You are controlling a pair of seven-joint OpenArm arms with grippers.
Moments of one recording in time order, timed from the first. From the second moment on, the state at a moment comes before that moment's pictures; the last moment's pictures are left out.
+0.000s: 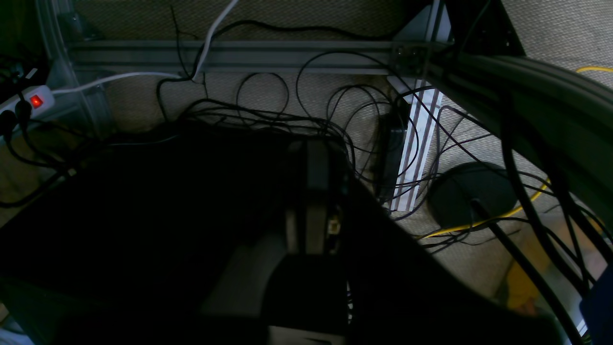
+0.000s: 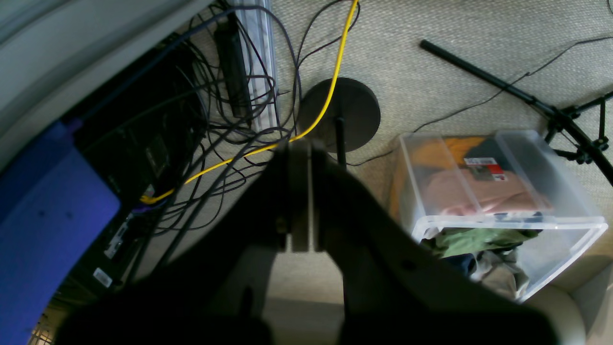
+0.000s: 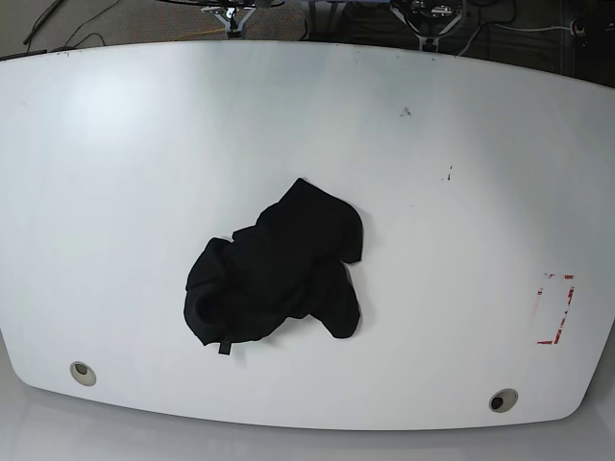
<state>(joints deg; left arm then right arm) 1.7 -3.0 -12.2 0.3 12.2 3.7 -11.8 -3.7 1.6 3.2 2.7 -2.3 6.5 -5.5</state>
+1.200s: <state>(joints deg) 2.4 -3.0 -12.1 0.9 12.2 3.7 -12.0 -4.0 1.9 2.9 3.2 -2.3 6.5 -5.9</state>
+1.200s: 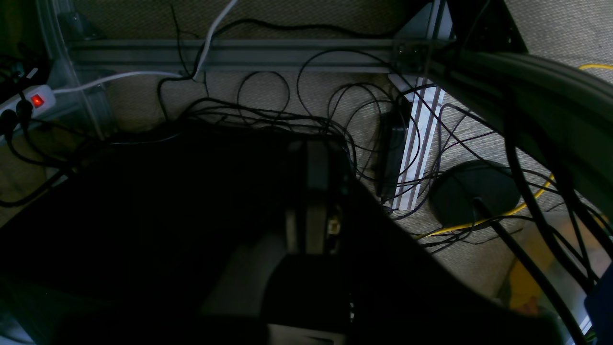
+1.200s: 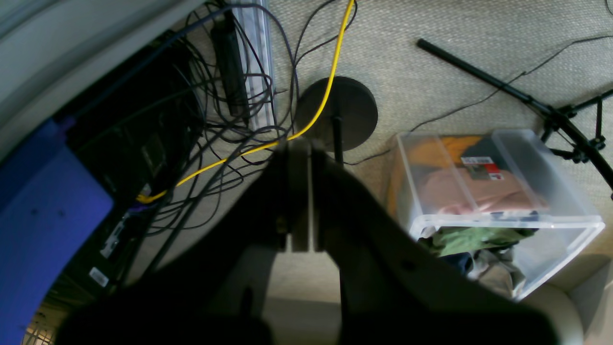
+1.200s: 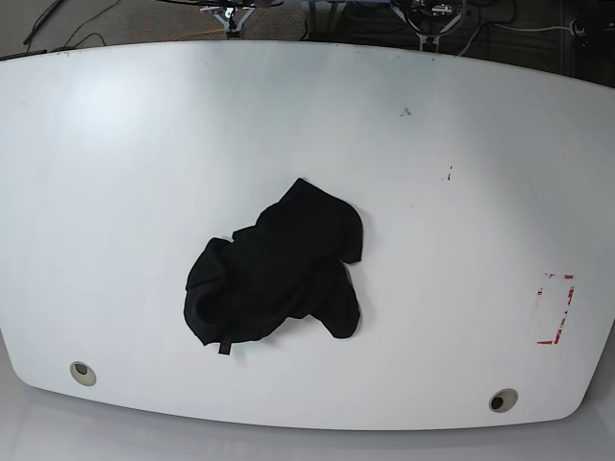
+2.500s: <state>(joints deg) 3.8 -3.0 -12.0 1.5 12.2 3.7 -11.3 -9.5 2.2 2.8 15.4 -2.3 6.5 -6.9</state>
